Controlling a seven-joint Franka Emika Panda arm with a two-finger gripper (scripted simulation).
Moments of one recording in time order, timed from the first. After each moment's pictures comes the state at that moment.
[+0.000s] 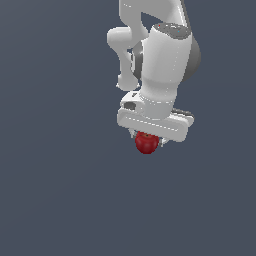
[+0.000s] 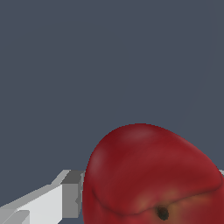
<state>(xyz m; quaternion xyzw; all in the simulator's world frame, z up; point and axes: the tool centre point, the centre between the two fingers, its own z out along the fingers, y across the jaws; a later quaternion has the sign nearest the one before) 0.069 0.062 0.253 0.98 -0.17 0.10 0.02</state>
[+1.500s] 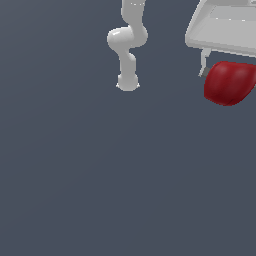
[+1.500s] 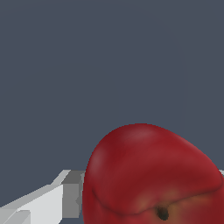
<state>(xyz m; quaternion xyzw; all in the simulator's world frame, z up) 0.084 0.186 0.475 0.94 -0.28 0.20 0.04</state>
